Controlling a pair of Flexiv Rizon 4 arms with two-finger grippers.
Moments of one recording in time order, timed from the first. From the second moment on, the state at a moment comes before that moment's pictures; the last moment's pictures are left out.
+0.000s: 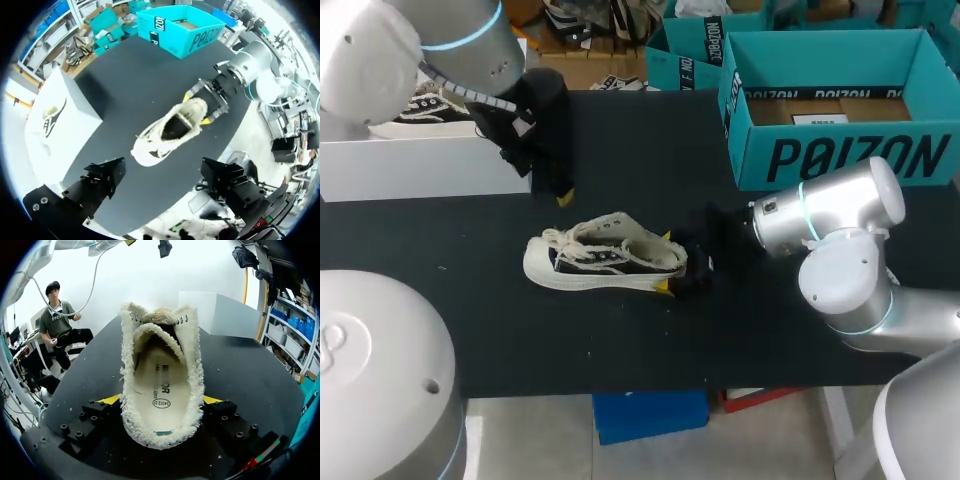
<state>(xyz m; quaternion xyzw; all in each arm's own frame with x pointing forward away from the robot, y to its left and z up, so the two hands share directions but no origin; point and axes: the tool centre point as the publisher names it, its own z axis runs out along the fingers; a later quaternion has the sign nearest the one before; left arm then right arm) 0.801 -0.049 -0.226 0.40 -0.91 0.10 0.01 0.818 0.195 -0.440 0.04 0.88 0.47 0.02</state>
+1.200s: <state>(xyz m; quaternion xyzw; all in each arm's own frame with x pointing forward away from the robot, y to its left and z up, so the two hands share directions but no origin) 0.807 -0.122 -0.329 0.56 -0.82 -0.06 -0.05 0.818 0.195 -0.440 0.04 0.88 0.47 0.02</state>
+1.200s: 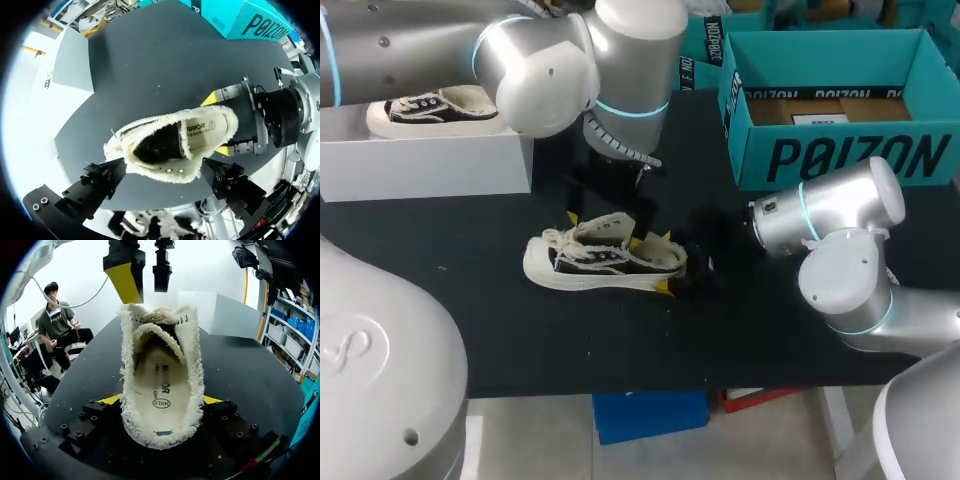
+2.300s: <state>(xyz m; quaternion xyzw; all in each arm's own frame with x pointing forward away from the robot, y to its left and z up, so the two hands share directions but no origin) 0.812 -0.122 -0.371 0.59 -0.78 -0.16 -0.09 0.818 0.195 -0.440 0.04 0.88 0.47 0.02</state>
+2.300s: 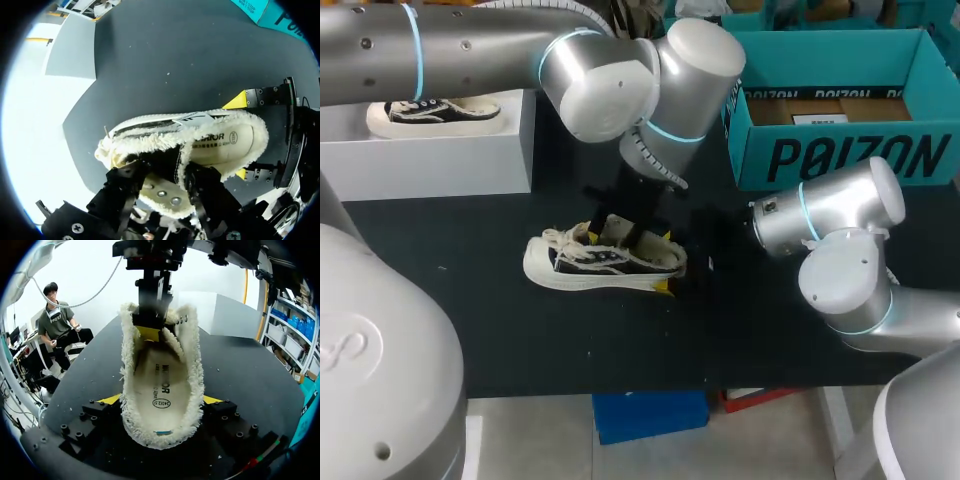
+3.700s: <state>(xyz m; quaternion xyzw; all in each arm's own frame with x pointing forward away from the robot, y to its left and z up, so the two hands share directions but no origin) 0.817 -0.085 -0.310 0.62 -0.78 -0.08 -0.10 0.818 0.195 -0.440 0.04 0.88 0.47 0.02</state>
